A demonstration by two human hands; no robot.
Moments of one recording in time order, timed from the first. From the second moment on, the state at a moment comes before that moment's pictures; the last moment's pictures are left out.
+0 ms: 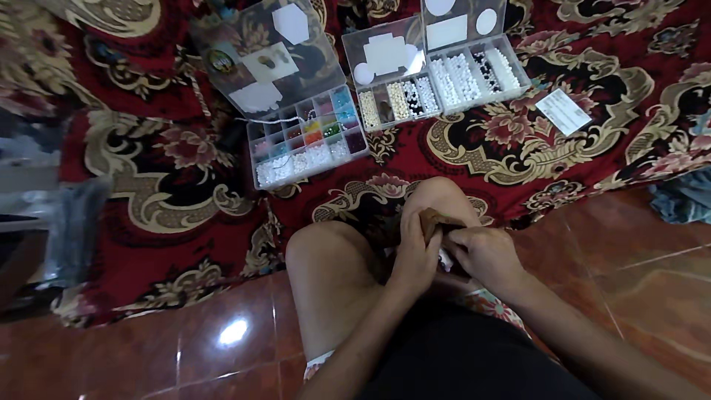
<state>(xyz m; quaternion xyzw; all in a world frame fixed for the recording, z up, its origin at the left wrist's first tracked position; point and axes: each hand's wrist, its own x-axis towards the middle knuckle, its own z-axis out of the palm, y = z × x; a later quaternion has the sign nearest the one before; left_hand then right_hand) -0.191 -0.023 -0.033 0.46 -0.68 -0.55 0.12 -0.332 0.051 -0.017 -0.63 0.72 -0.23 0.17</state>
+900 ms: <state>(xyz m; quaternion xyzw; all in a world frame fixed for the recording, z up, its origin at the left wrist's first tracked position) -0.205 -0.023 -0.017 0.48 -0.72 -0.50 0.05 -0.328 0.051 -0.001 -0.55 0.80 -0.09 0.22</state>
